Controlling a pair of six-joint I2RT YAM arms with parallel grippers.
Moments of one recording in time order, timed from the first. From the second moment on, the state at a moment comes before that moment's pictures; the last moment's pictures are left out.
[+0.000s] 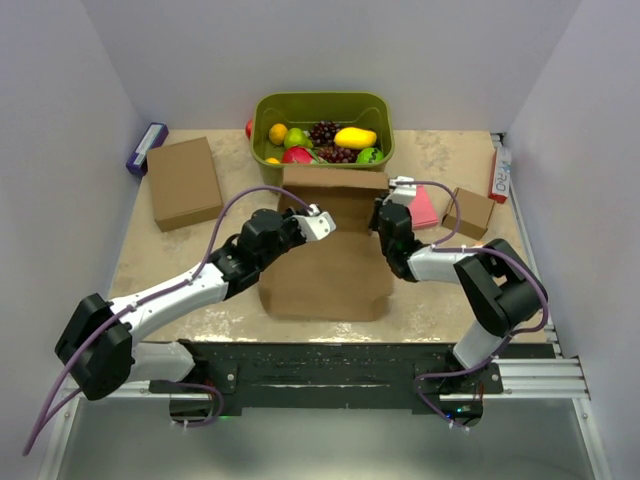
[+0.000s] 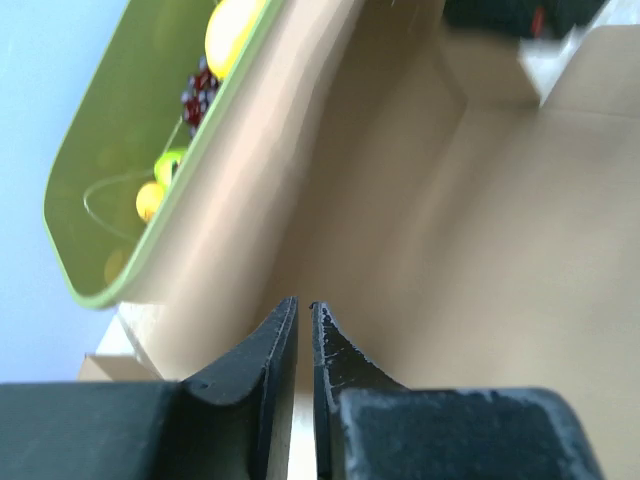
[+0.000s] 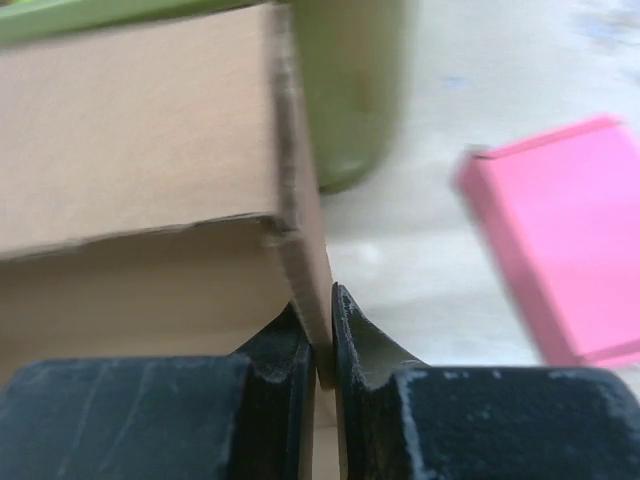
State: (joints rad) left arm -0.76 1.26 0.78 0.18 -0.15 0.63; right arm 0.54 1.68 0.71 0.70 0.46 0.34
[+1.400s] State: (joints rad) left arm -0.70 1.37 0.94 0.08 -0.04 0.49; right arm 0.49 1.23 0.61 0.38 0.40 0.36
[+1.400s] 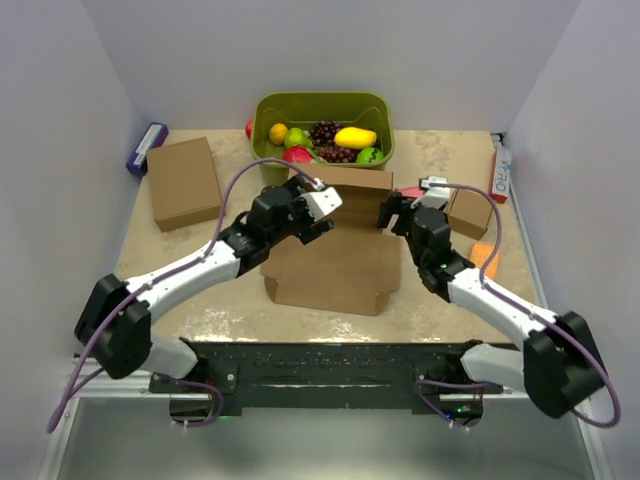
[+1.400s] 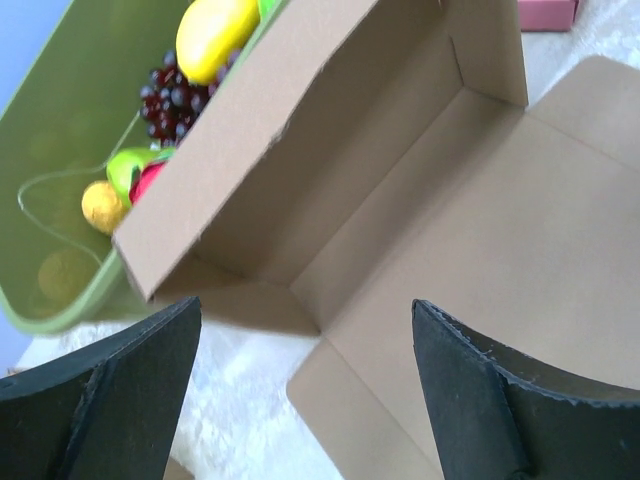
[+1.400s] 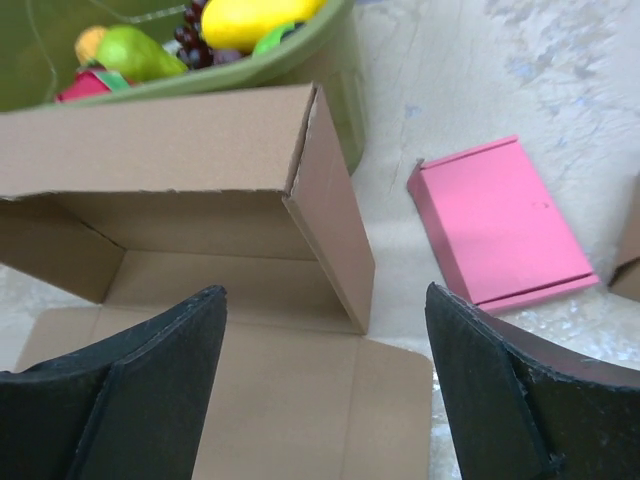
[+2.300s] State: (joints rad) left arm -0.74 1.80 1.26 0.22 -0.22 0.74; right arm 0.35 0.85 0.61 0.05 0.27 0.39
